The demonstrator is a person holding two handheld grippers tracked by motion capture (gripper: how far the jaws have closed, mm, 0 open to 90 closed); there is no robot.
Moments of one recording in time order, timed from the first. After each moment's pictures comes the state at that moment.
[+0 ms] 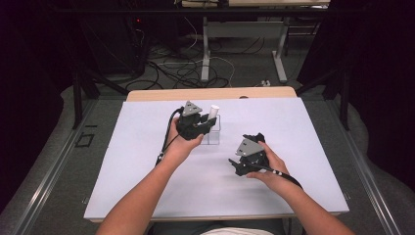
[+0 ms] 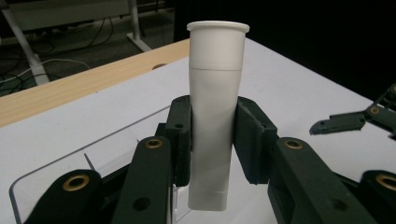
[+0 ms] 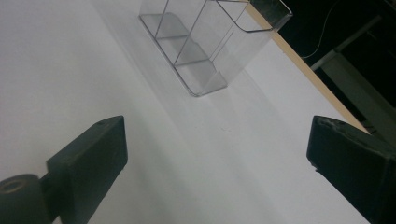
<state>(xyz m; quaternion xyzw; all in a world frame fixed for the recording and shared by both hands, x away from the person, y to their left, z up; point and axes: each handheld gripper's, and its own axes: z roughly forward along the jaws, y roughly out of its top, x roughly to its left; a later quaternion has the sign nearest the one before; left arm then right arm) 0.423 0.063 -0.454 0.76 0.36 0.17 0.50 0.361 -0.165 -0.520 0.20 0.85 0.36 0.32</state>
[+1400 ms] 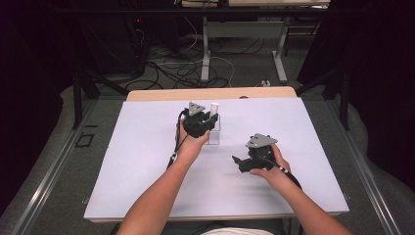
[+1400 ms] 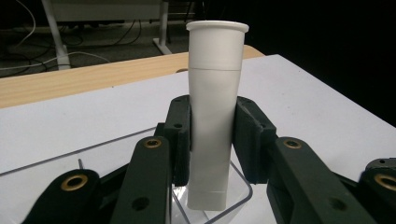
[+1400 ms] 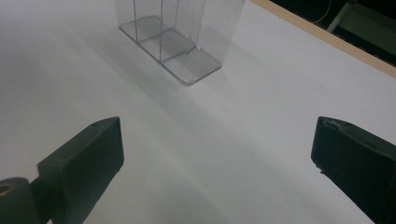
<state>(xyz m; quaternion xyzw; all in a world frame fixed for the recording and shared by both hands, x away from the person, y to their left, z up) 0.448 0.044 -0.488 0.72 0.43 0.19 0.52 0.372 -0.186 -0.531 0.31 0.82 0.41 0.25</state>
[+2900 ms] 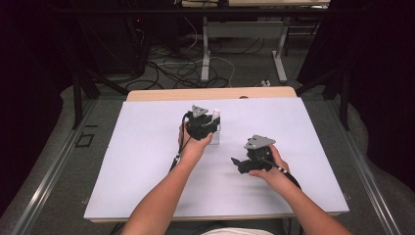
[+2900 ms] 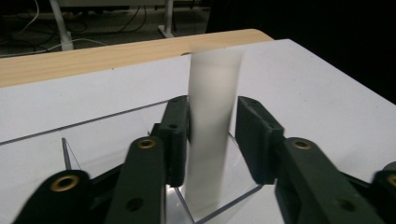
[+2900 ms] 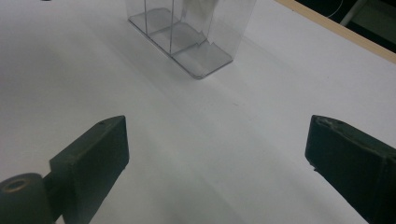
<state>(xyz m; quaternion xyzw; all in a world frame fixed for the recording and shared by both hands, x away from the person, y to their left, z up) 0.448 0.039 -0.499 0.73 0.44 0.19 0.49 0.372 -0.184 -0.535 0.31 0.83 0.40 0.24</state>
